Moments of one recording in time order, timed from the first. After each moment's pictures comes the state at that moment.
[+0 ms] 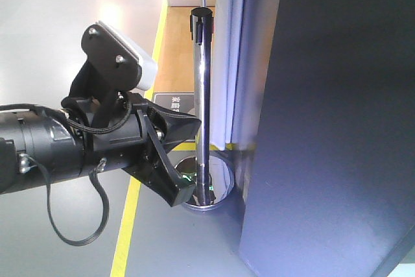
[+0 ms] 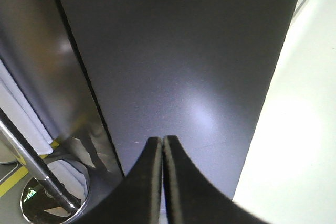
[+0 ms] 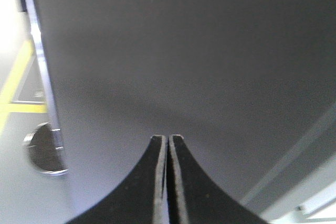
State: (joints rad) left arm -0.77 1.21 -0.99 -0.35 0.32 0.37; right arm 0.36 0.95 -1.15 -0.70 0.91 0.54
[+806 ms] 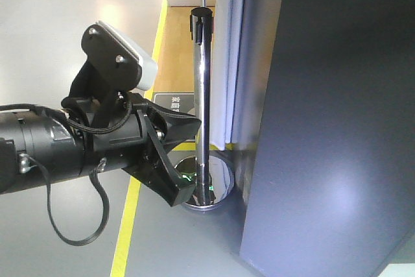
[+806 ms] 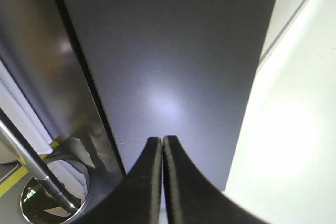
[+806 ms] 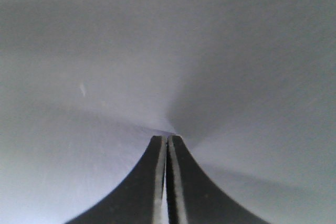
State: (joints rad) left arm -0.77 1.21 -0.99 -0.35 0.32 0.37; right arm -0.04 1.29 -1.37 -0.56 0.66 0.35
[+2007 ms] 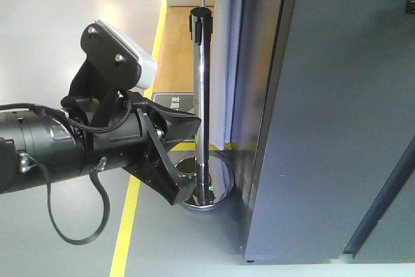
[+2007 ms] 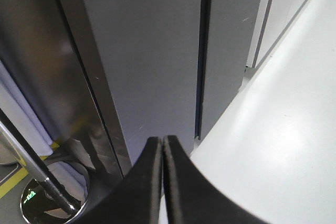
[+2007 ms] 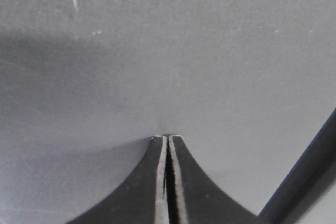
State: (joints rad) left arm -0.77 1.21 -0.99 -0.35 0.31 0.37; right arm -0.25 1.82 -1.58 -0.55 0.14 0.41
